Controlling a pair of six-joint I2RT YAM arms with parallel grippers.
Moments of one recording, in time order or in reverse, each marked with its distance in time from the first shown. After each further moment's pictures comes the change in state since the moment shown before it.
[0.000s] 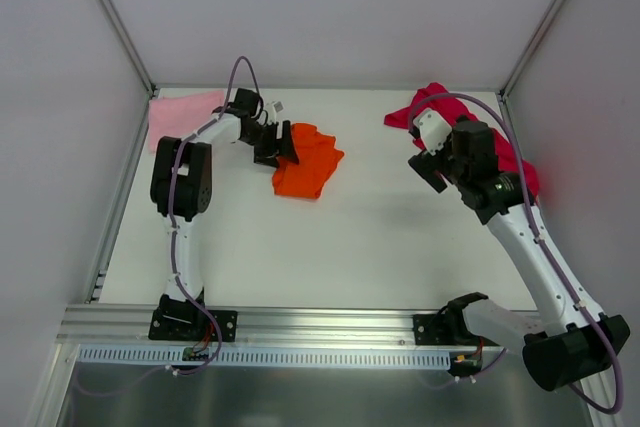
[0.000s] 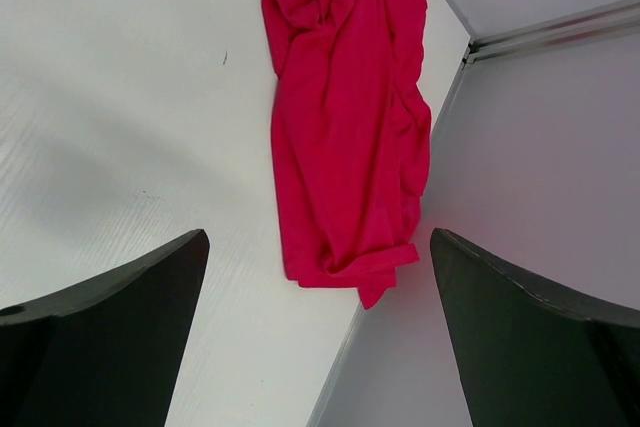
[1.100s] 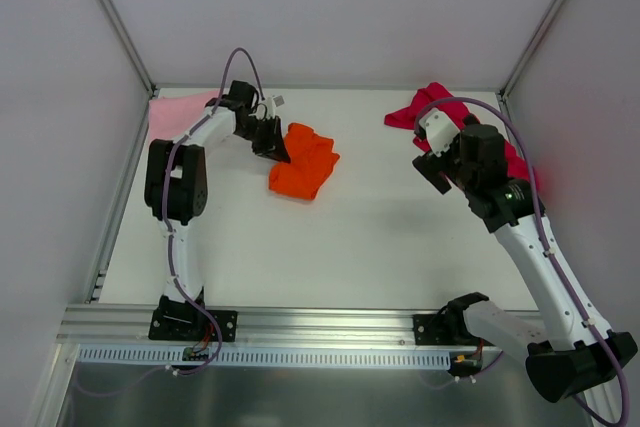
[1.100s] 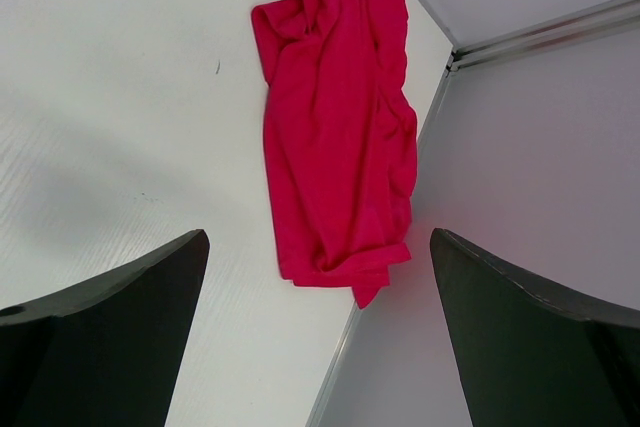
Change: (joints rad) left arm 0.014 -0.040 0.048 -0.130 0.115 0.084; right arm 0.007 -0.063 0.014 -0.026 0.000 0.005
